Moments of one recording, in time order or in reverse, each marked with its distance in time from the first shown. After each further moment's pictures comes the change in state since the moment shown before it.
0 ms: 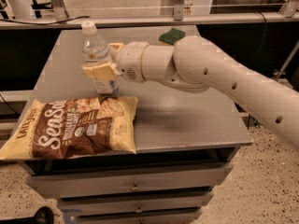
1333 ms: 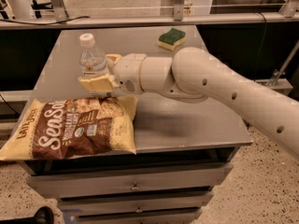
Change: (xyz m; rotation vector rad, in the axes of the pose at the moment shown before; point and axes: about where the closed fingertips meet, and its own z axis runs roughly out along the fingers) arm 0.021 0.030 0.002 -0.050 0.017 0.024
